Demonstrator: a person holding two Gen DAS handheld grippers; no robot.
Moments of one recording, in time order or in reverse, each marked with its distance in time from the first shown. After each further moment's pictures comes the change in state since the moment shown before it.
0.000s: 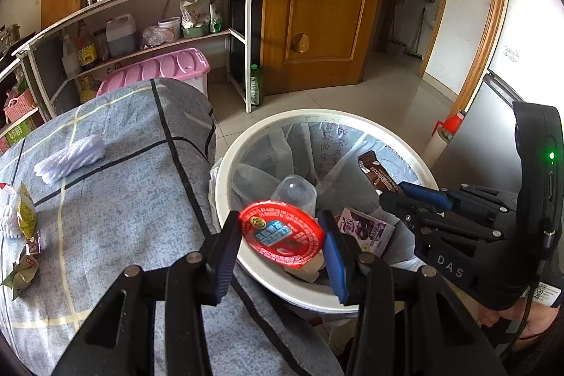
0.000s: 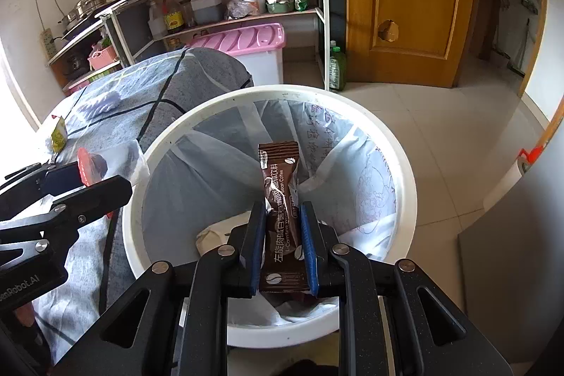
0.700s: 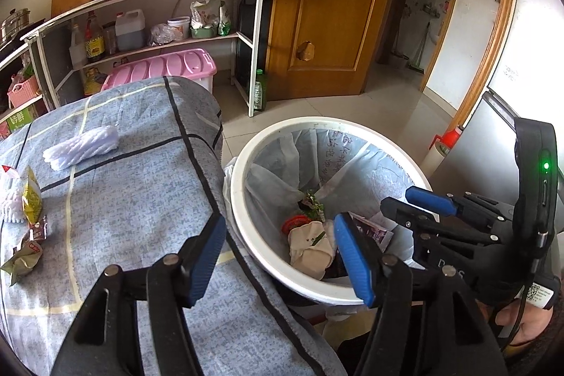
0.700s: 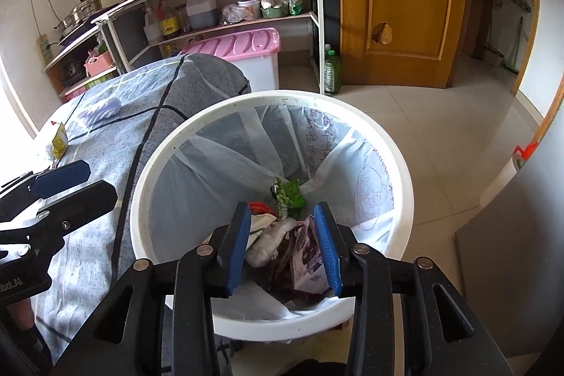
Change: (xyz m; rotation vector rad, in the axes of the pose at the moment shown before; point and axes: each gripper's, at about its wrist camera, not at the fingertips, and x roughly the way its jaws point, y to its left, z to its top) left arm -0.018 0.021 -0.007 -0.059 -0.032 -0.007; right arm -0.013 0.011 -0.001 0.018 -0.023 -0.017
